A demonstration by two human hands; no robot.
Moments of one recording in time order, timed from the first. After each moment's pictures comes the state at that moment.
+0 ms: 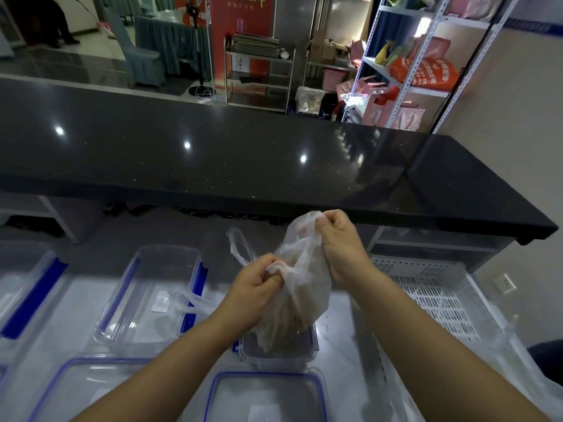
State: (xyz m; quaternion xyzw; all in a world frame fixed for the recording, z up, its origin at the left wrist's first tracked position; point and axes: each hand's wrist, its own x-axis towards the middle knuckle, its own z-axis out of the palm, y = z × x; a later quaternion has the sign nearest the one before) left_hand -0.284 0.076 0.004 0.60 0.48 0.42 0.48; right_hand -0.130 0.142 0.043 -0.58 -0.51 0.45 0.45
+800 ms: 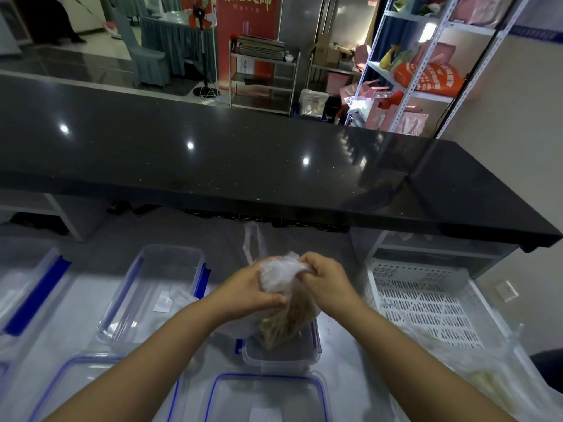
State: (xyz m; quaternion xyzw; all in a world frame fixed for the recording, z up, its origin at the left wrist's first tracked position) left_hand -0.314 0.110 -0.032 0.67 0.49 0.27 0.49; right_hand -0.134 0.113 0.006 -0.59 -0.68 0.34 0.28
